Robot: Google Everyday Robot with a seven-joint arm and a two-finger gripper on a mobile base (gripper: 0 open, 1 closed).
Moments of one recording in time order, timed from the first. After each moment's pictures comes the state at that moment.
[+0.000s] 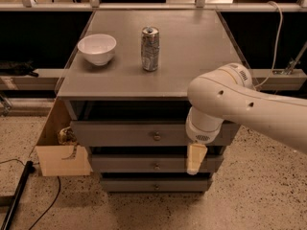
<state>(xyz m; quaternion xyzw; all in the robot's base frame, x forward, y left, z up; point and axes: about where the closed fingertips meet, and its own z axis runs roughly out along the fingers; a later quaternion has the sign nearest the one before) 0.496 -0.122 0.694 -0.65 0.76 -0.03 0.08</state>
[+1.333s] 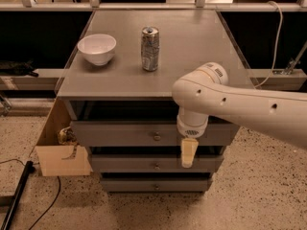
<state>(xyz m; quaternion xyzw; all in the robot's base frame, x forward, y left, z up) 0.530 -0.115 0.664 -0.66 0.75 -0.06 0.05</state>
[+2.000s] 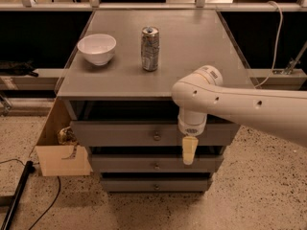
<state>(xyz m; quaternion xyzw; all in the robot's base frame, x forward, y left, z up) 0.556 -0.125 0.635 -0.65 0.75 -0.06 0.04</state>
